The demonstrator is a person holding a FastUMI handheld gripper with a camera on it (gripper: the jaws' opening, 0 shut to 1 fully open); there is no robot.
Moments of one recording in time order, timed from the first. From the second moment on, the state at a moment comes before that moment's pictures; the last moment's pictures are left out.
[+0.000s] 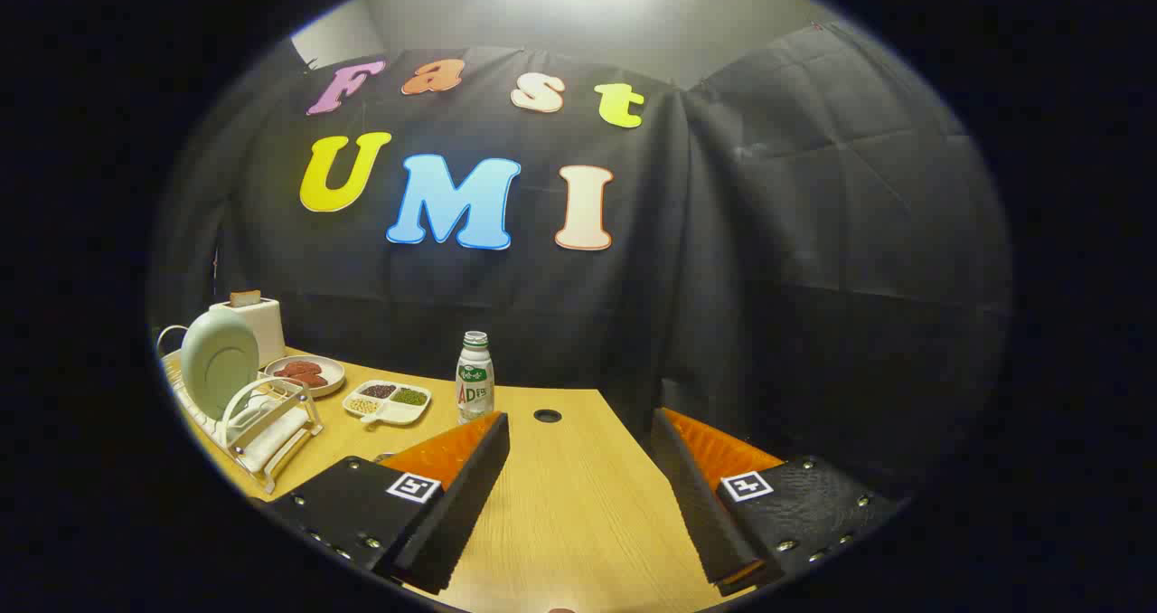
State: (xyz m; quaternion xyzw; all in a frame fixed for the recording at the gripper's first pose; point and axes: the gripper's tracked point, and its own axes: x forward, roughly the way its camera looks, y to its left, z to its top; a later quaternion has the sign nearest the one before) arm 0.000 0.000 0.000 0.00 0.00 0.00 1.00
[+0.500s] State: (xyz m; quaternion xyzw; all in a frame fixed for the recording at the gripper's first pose) arm -0.074 0.210 0.091 0.06 0.01 0.10 0.99
